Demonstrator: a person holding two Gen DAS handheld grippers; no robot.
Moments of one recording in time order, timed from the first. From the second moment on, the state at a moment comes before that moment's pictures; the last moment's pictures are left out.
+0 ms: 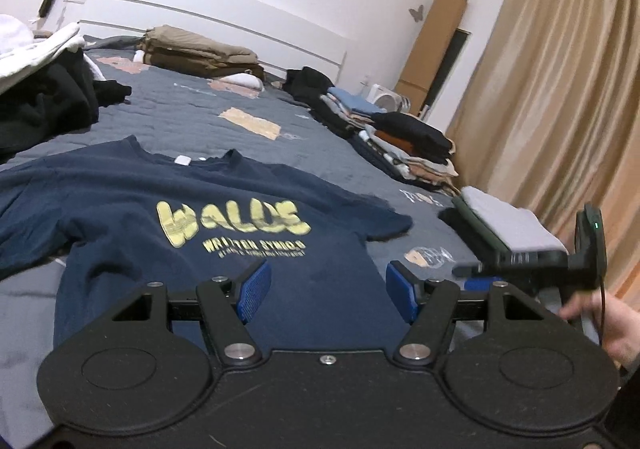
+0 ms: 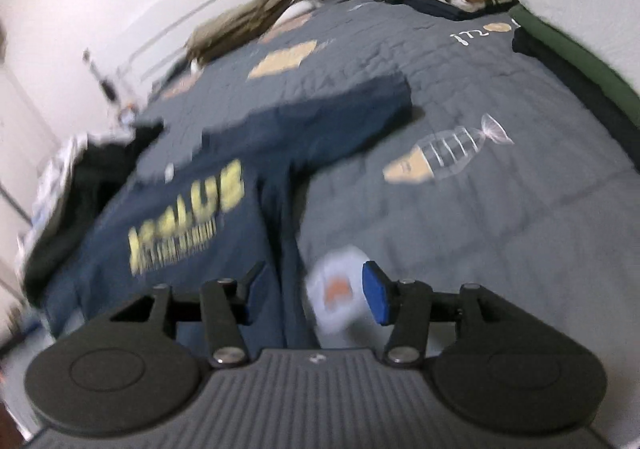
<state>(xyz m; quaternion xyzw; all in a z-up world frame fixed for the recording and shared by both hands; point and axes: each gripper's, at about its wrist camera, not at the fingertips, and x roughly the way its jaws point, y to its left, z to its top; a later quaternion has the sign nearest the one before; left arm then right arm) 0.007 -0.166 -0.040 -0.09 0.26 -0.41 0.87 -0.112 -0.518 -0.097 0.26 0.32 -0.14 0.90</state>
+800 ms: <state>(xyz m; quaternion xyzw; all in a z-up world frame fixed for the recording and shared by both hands) -0.076 -0.179 -0.048 -0.06 0.27 -0.44 0.85 -0.240 -0.366 -0.132 -0.11 0.38 -0.06 0.92</state>
